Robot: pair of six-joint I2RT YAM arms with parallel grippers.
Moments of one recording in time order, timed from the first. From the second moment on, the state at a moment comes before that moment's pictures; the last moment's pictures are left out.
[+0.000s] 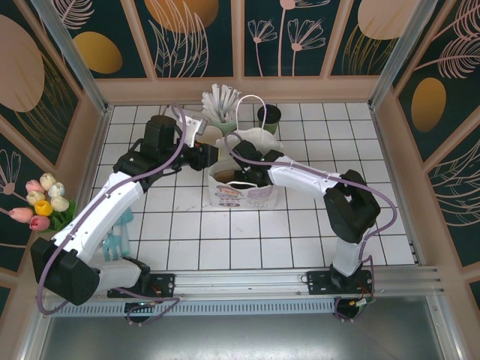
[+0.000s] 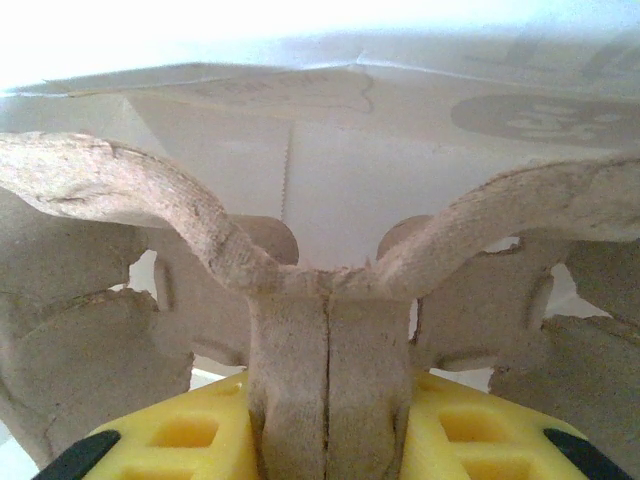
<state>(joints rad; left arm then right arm) -0.46 1.27 1.18 -0.46 0.46 -0.27 0.81 1.82 1.34 -0.69 -0.02 0.69</state>
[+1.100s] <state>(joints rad) -0.48 1.24 1.14 -0.46 0.35 -0.50 0.80 1.79 1.45 -0.79 -0.07 0.42</state>
